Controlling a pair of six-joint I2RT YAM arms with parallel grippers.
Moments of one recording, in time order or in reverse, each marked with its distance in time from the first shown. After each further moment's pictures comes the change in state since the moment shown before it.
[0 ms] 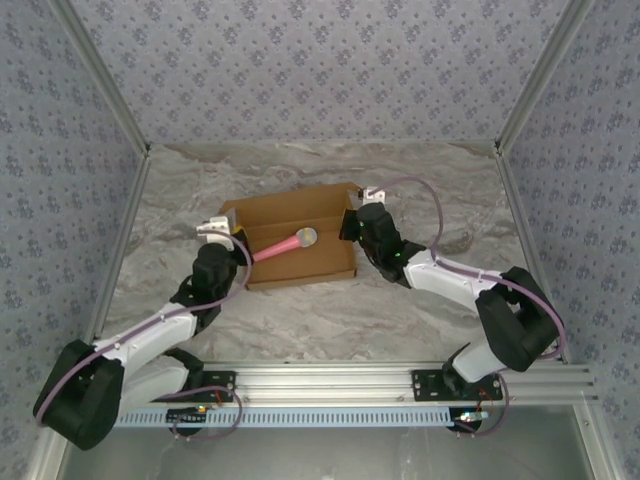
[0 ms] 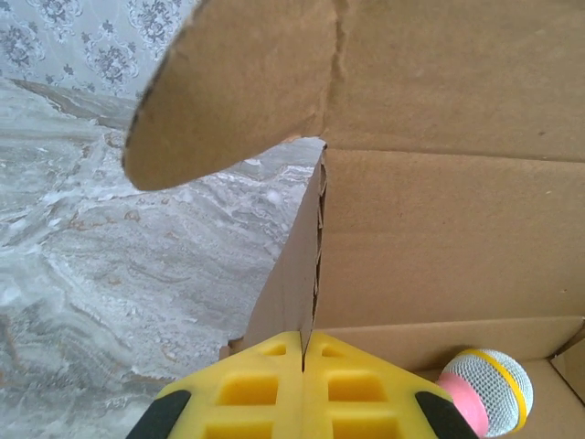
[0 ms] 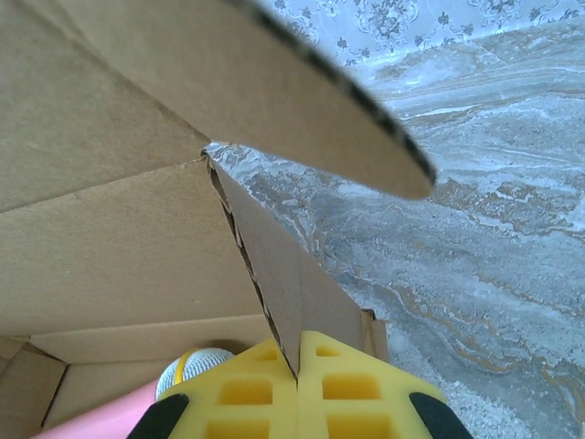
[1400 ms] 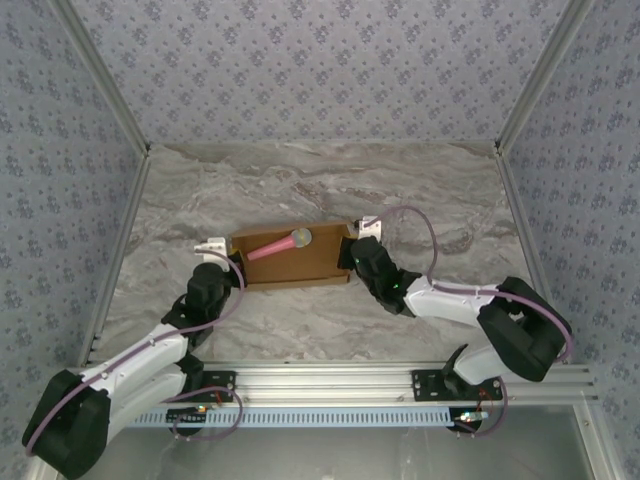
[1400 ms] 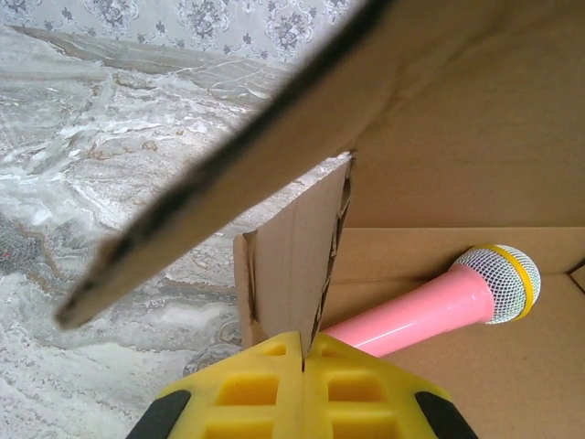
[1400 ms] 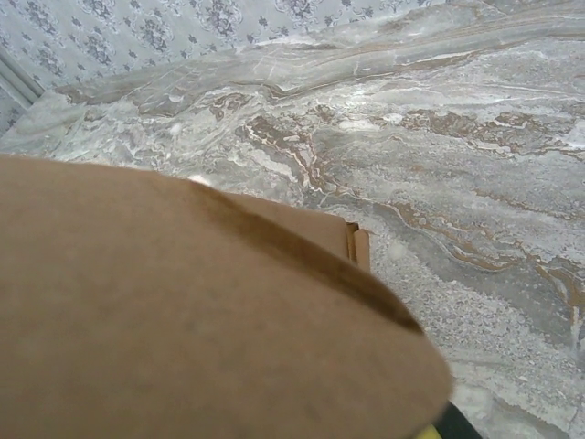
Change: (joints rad) left arm -0.013 -0.178 -0.131 -0.132 0.023 0.025; right arm 0.145 -0.068 -0.209 0.119 0.145 0.026
